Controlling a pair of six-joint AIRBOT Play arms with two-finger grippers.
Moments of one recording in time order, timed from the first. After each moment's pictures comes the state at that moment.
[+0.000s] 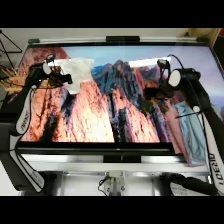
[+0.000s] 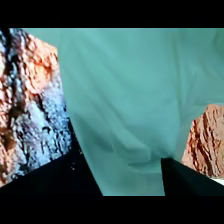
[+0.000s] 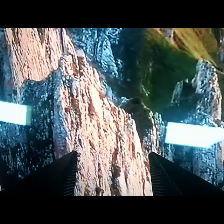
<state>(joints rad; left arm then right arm) -0.05 -2.02 1.89 1.43 -0.98 -1.72 0.20 -1.39 1.34 -1.47 1.16 1.66</state>
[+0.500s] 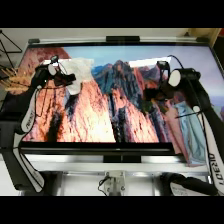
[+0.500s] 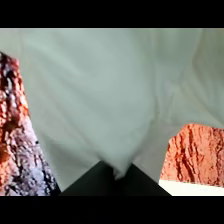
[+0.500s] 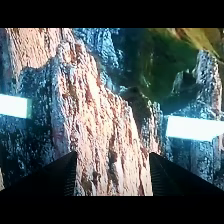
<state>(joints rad) -0.07 -2.05 1.94 1.40 -0.96 -1.78 0.20 -1.39 1.34 -1.47 1.20 1.66</state>
